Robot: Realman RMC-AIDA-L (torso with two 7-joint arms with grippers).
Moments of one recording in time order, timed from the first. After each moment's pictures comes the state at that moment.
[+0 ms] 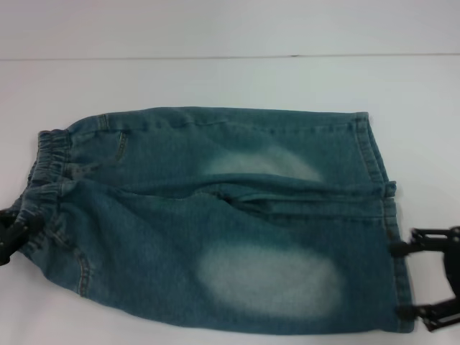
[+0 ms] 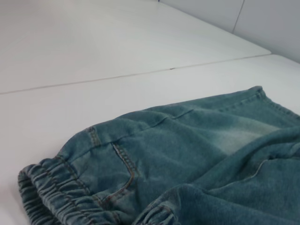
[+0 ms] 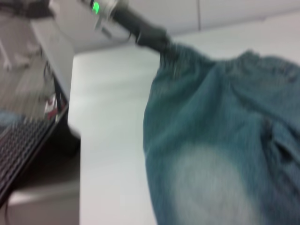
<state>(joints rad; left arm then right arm) -0.35 -2.14 0.24 1.01 2.37 1.67 -1.43 0.38 2.08 -0.59 -0.98 -2.33 -1.95 1.22</state>
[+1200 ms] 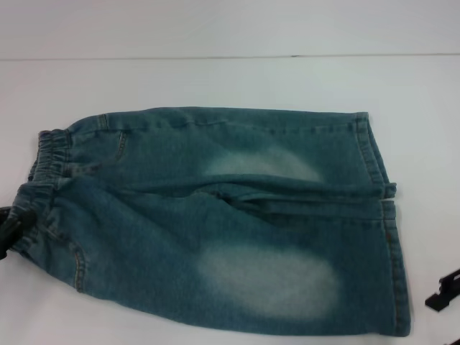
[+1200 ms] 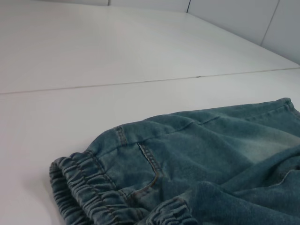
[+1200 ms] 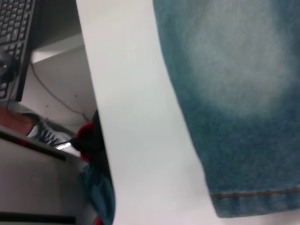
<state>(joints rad) -0.32 -2.16 0.25 1.00 2.32 1.60 -1.46 0.49 2.09 -0.95 -1.22 -2.68 -1.99 1.68</state>
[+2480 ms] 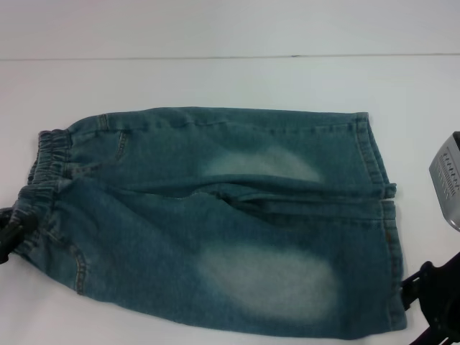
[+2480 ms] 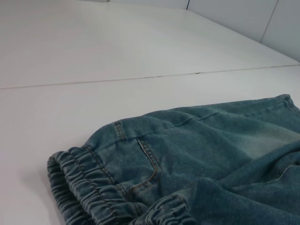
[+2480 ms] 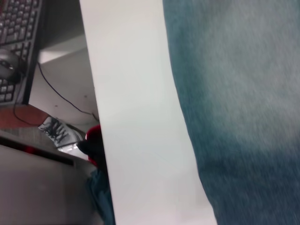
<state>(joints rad) -0.31 -2.16 0.25 1.00 2.32 1.59 -1.45 0.53 2.09 -1.13 -1.11 -2.60 -1.88 1.81</state>
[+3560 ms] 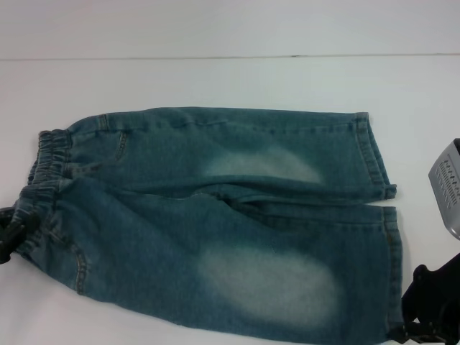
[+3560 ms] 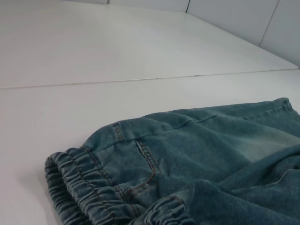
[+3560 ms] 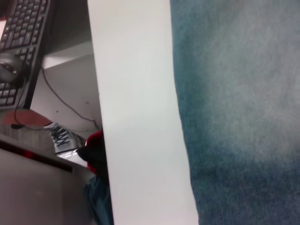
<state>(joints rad) -0.31 -2.16 0.25 0.98 2.31 1.59 -1.45 0.50 2.09 -1.15 -1.10 -2.55 -1.84 1.77</state>
